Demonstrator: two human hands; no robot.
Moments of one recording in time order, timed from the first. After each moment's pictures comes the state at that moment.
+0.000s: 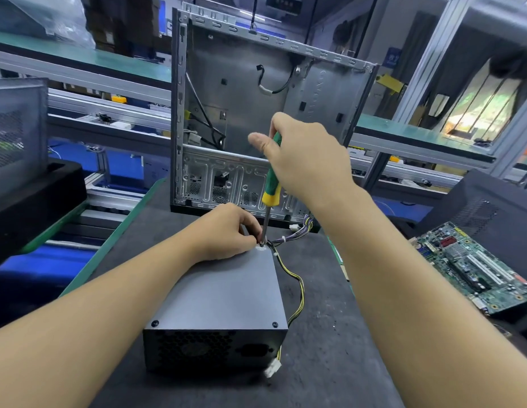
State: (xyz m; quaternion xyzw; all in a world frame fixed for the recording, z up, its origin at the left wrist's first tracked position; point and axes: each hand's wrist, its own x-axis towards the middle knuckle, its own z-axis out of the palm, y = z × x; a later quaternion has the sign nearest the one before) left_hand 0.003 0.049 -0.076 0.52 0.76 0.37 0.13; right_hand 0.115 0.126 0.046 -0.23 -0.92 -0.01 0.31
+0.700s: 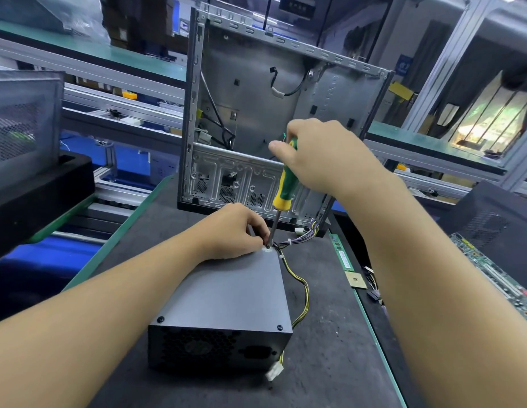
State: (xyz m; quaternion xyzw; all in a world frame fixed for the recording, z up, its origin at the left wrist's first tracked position) left_hand 0.004 0.047 -0.077 0.53 0.75 0.38 0.14; right_hand 0.118 0.131 0.066 -0.25 -0.95 -0.08 0.19
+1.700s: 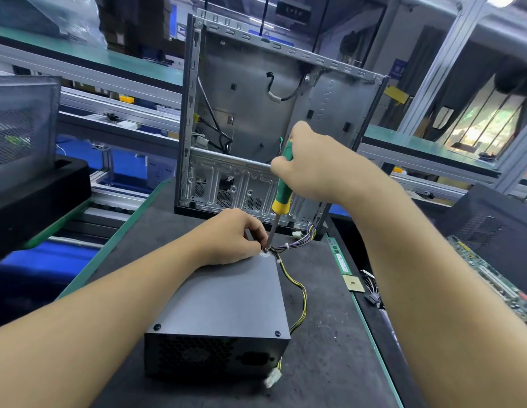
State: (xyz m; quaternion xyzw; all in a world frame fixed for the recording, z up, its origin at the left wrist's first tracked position) left_hand 0.004 0.050 -0.077 0.53 0.75 0.37 0.14; right_hand 0.123 0.129 0.067 -0.23 -0.96 0.03 0.15
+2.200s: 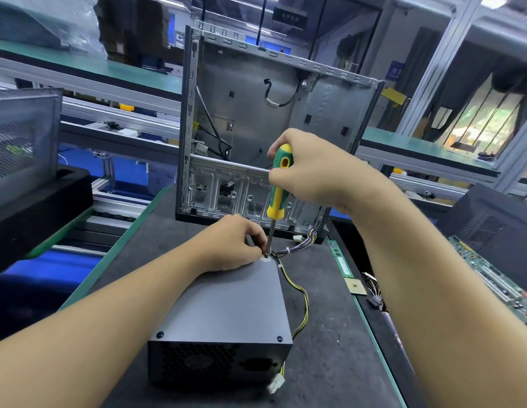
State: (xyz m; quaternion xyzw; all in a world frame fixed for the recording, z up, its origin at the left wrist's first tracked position) left_hand 0.002 0.051 -0.079 0.53 0.75 0.37 0.14; right_hand 0.124 0.132 0.067 -0.18 -0.96 0.14 0.17
